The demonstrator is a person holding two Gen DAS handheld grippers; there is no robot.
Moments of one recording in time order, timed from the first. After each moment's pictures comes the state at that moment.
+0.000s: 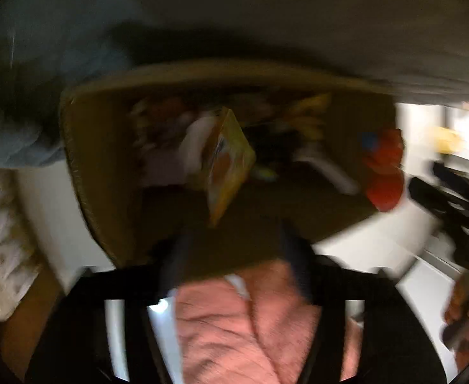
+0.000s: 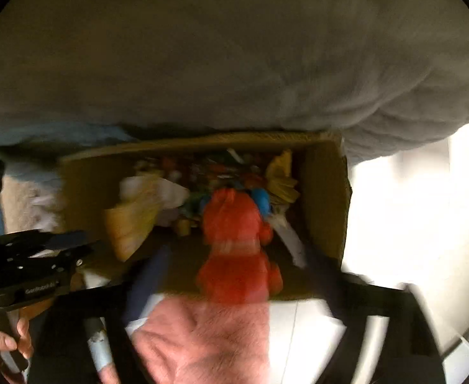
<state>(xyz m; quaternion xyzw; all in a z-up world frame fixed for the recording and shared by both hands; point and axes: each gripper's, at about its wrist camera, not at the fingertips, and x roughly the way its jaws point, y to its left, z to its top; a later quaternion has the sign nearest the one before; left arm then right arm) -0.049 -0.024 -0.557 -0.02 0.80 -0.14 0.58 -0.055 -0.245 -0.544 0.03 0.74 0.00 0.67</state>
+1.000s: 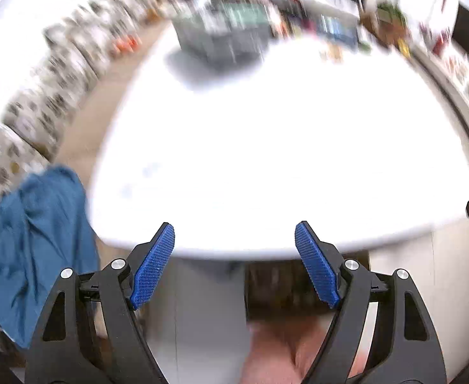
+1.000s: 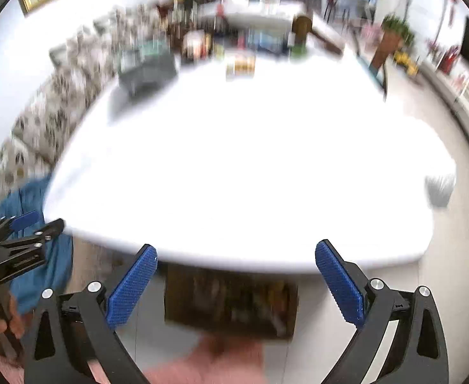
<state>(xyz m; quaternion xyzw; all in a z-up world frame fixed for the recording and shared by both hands) -0.027 0.039 -0.105 0.04 0.49 0.02 0.87 -0.030 -0.238 -0.103 0.03 0.47 0.07 0.88</state>
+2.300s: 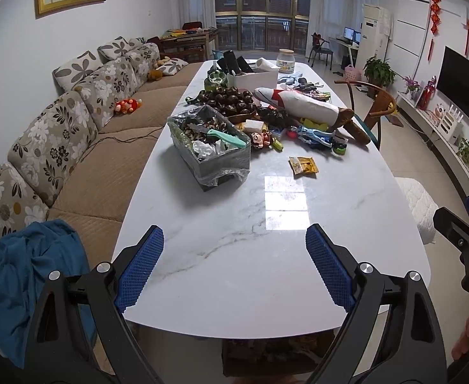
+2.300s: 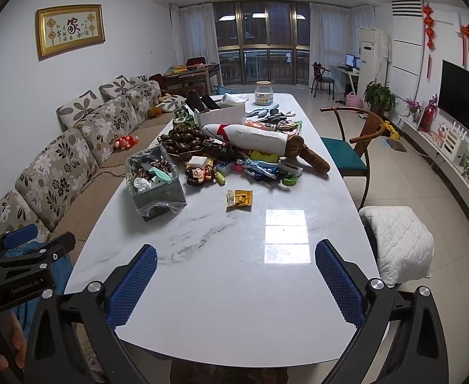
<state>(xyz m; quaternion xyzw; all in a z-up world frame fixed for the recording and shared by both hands) 0.009 0.001 0.021 0.01 0.40 0.00 0.92 -0.009 -0.229 0.017 0.03 0.34 0.04 0.94</state>
